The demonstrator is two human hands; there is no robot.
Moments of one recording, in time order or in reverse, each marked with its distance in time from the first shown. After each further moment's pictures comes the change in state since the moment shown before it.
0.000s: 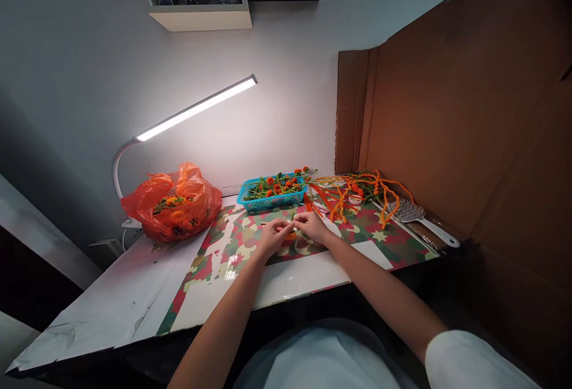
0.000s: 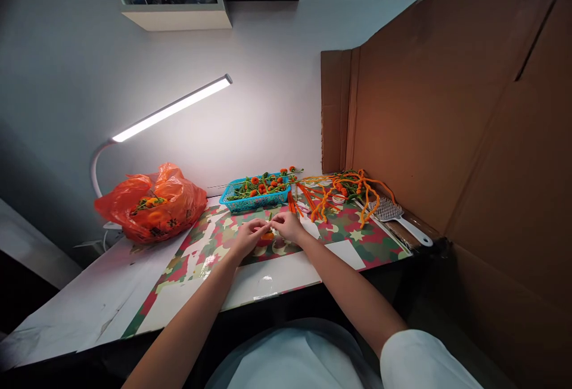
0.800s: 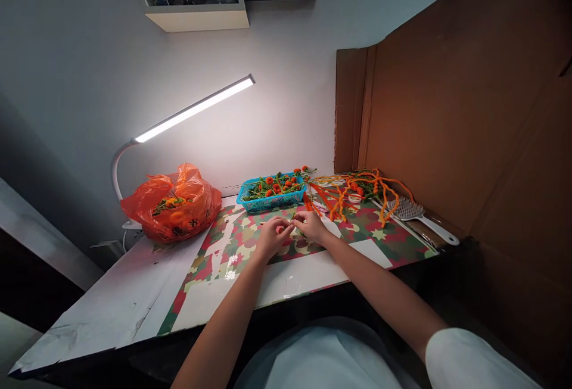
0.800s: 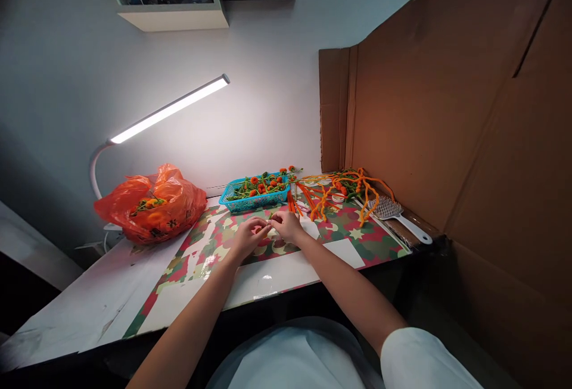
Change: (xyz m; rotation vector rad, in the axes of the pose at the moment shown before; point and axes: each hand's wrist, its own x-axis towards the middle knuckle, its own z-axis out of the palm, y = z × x) left_hand -0.001 0.003 -0.002 0.137 0.050 0.101; right_hand -0.002 -0.003 0.003 -0.140 0.076 -0.035
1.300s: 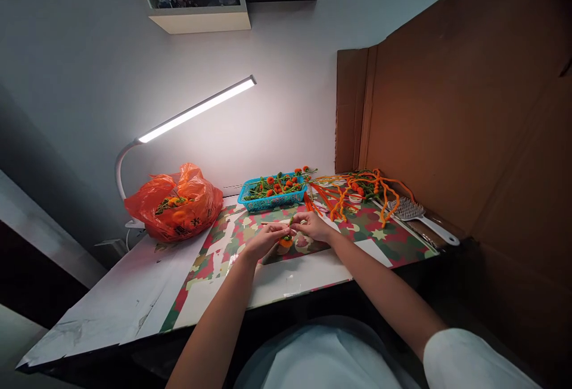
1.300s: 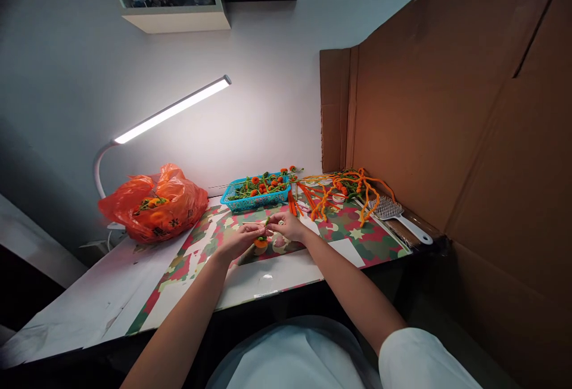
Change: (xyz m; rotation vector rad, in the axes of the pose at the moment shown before) left_hand -0.003 -0.009 -0.020 -0.556 -0.456 -0.281; right_hand -0.005 -0.009 -0.014 0.276 -0.271 -0.080
